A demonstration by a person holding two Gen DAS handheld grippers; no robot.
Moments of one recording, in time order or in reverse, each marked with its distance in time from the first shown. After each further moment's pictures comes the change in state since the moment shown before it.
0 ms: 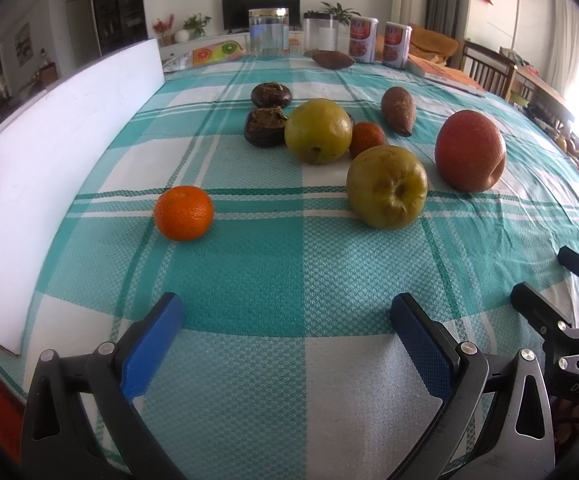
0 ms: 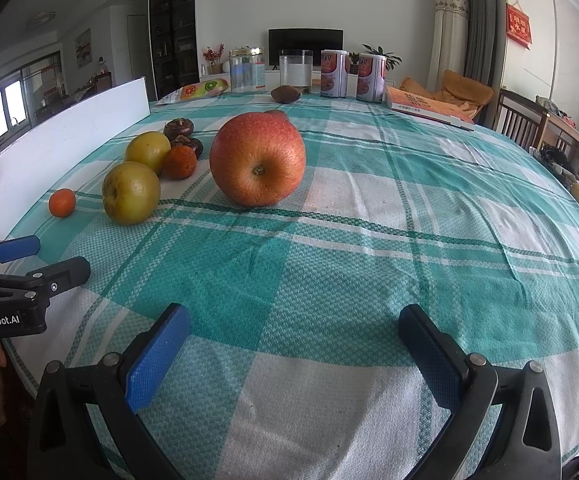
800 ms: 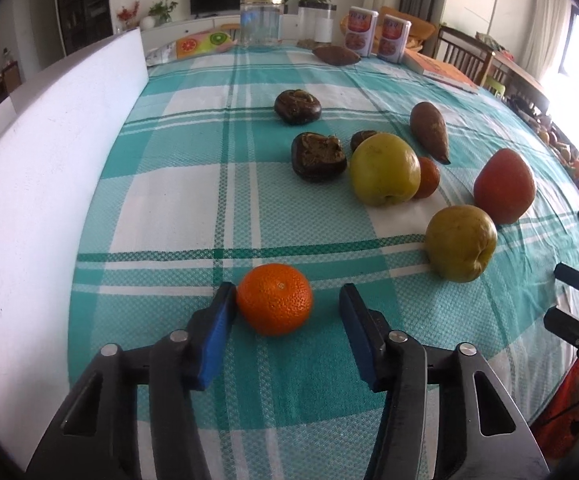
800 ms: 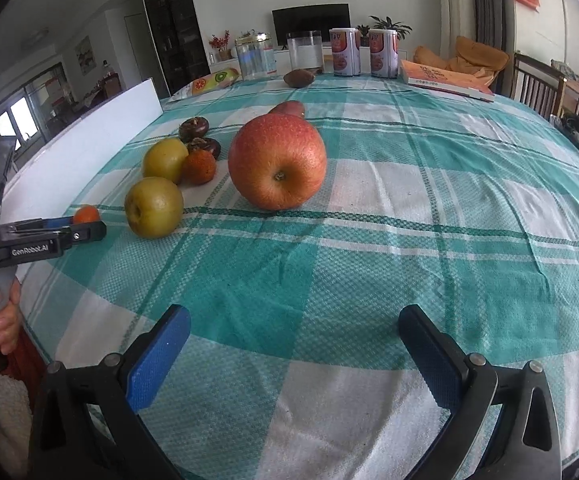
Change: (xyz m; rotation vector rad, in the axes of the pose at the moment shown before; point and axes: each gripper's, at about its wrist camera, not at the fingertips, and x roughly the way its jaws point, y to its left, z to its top) left arm 0.024 0.067 0.046 0.056 0.064 -0.132; right arm 0.008 -0.002 0.032 0.088 0.127 0.212
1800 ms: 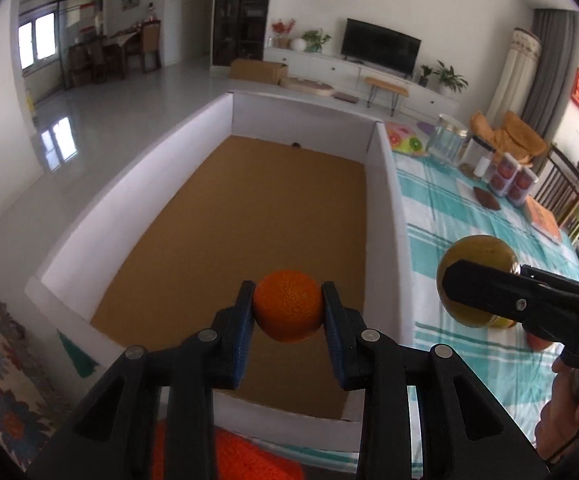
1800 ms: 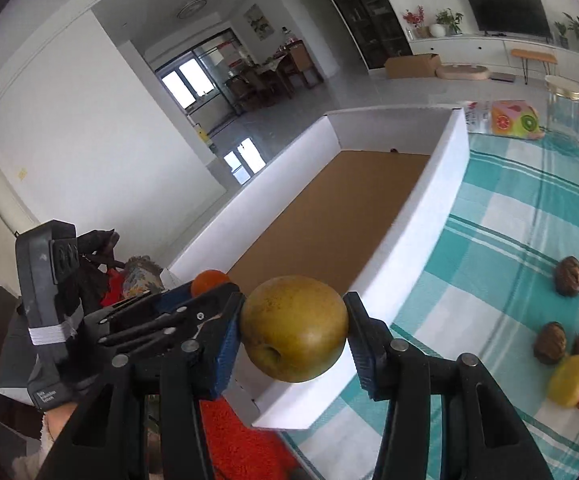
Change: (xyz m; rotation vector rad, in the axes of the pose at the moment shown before) left arm -0.154 0.191 0.007 -0.403 -0.128 0.311; right arm 0.053 0.329 0.157 -0.254 0.141 0.622
